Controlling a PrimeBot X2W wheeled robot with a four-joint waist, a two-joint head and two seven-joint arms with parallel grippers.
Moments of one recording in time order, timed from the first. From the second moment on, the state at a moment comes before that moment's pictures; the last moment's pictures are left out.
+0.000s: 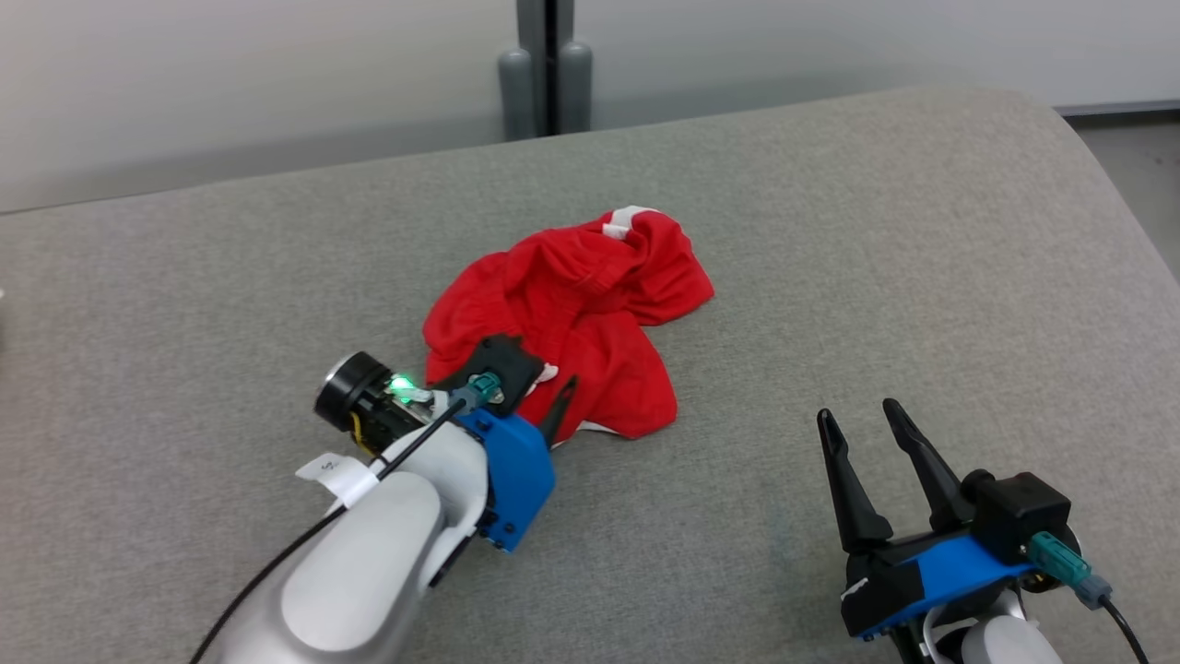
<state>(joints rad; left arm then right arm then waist) -0.55 0.18 -0.66 0.47 -0.24 -0.13 0.19 -0.12 -0.05 0.10 0.22 0.20 0.13 -0.19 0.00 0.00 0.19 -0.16</state>
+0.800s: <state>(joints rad) -0.63 0.15 -0.60 0.64 -0.32 -0.07 0.25 -0.18 -0.05 0.12 0.31 0.24 0.13 -0.24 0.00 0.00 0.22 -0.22</state>
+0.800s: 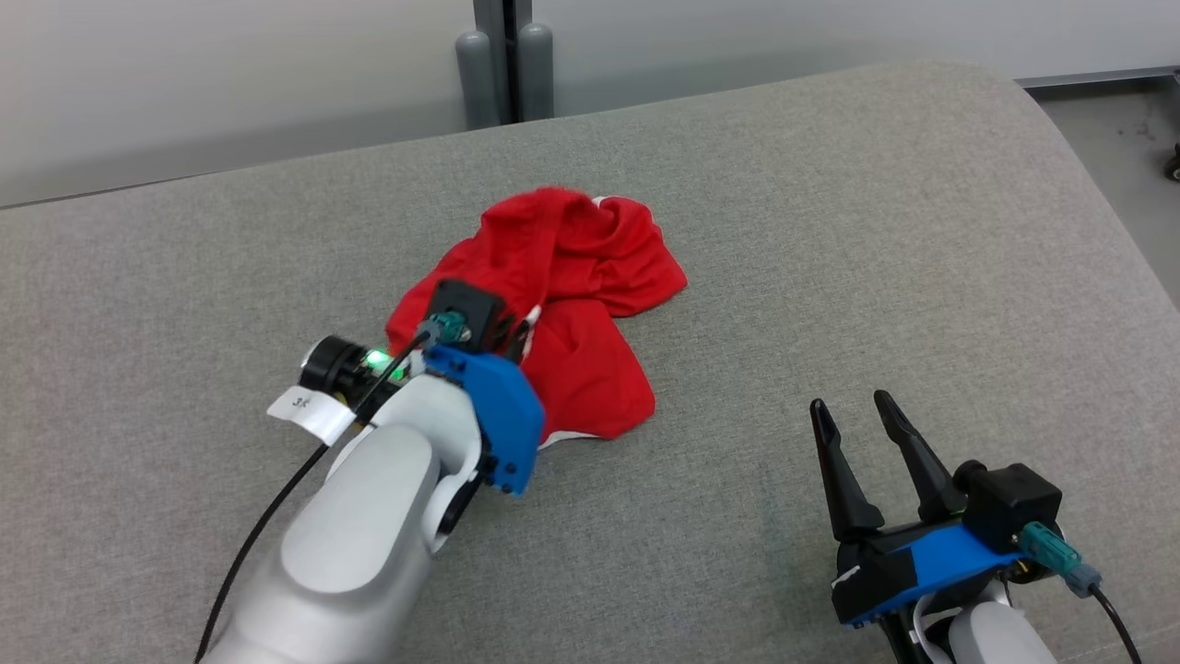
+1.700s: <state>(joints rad) -0.63 0.14 -0.68 0.48 -1.05 -0.04 -0.26 -0.19 -0.05 0.11 0.33 0.26 0.13 -0.26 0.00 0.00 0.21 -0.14</state>
